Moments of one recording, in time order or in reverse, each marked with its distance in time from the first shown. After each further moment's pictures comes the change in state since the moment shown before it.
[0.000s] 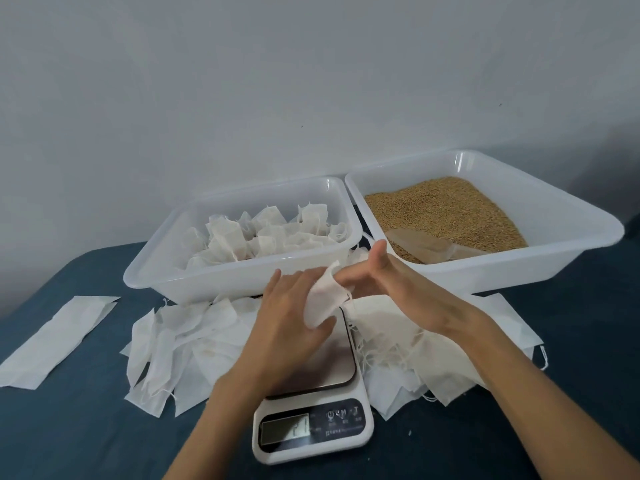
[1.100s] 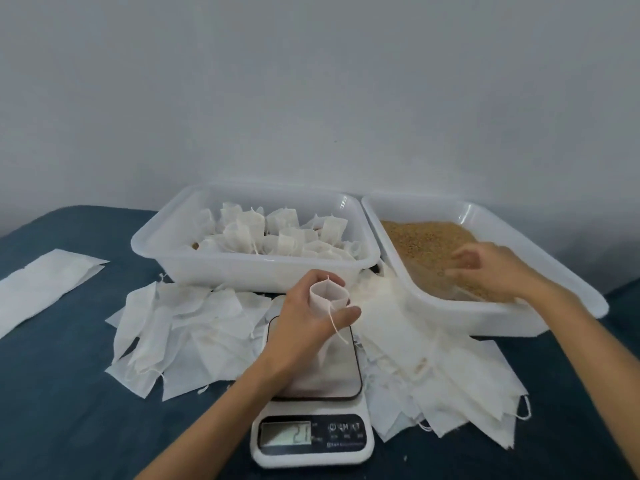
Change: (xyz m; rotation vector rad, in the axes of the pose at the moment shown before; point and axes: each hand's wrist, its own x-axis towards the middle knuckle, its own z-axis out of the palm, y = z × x) left_hand -0.001 0.002 0.004 -0.905 0.112 -0.304; right_hand 0.015 0.029 -0.153 -0.938 0.302 0.483
